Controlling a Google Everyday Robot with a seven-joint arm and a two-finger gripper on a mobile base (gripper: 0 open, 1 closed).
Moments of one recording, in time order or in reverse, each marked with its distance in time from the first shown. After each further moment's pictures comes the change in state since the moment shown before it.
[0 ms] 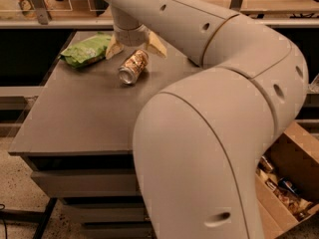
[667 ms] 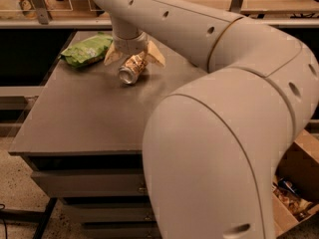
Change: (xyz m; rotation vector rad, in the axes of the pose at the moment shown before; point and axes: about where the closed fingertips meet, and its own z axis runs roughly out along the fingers) arm 0.020 0.008 0.014 -0.018 0.013 0.050
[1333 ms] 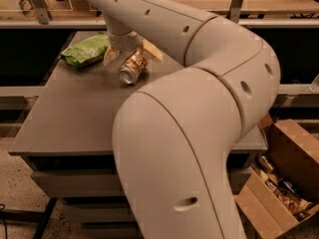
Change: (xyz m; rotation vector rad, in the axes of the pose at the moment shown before) arm -0.008 0.006 0.004 0.085 0.046 -0.019
